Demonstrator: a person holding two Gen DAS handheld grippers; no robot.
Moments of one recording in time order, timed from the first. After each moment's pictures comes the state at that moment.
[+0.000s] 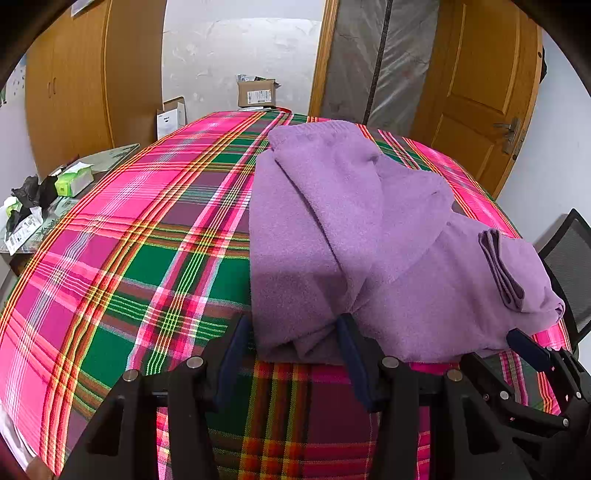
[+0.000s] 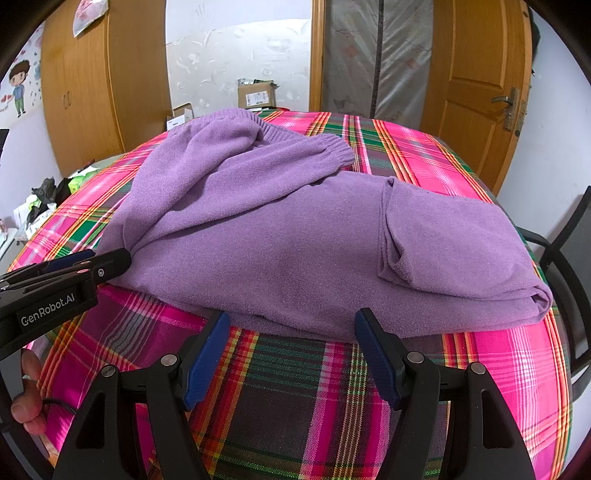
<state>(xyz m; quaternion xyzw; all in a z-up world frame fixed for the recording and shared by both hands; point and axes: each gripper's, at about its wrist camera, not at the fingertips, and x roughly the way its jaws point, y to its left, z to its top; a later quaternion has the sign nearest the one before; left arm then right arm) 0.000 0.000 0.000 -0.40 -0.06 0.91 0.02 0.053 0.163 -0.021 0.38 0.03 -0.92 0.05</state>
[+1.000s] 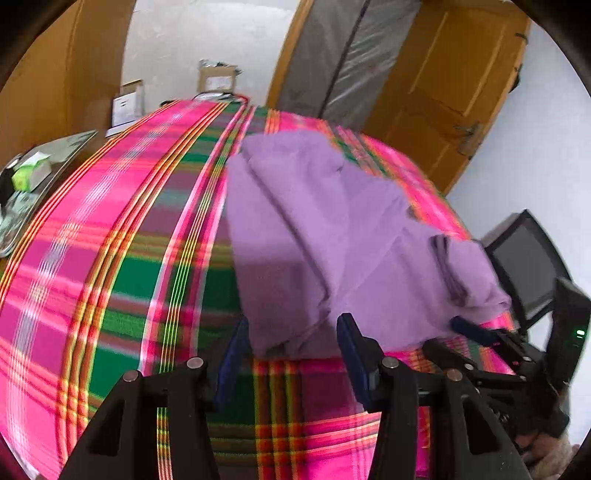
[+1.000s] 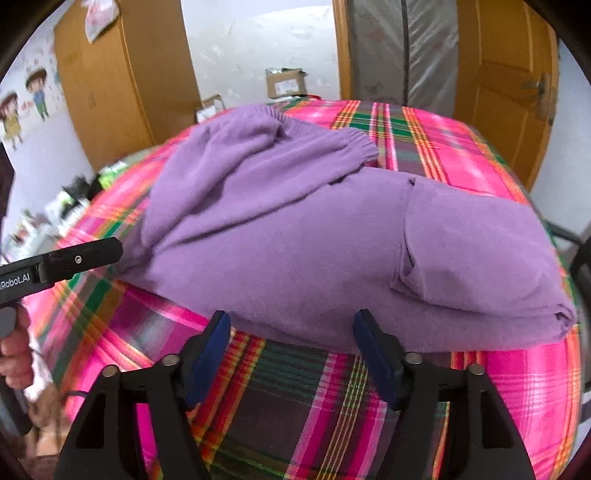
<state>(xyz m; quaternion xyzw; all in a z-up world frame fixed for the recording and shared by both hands) 0.001 -0.037 0.030 -0.42 -0.11 0.89 0.14 0.042 0.184 -0.010 0.41 -0.01 -0.90 0.14</state>
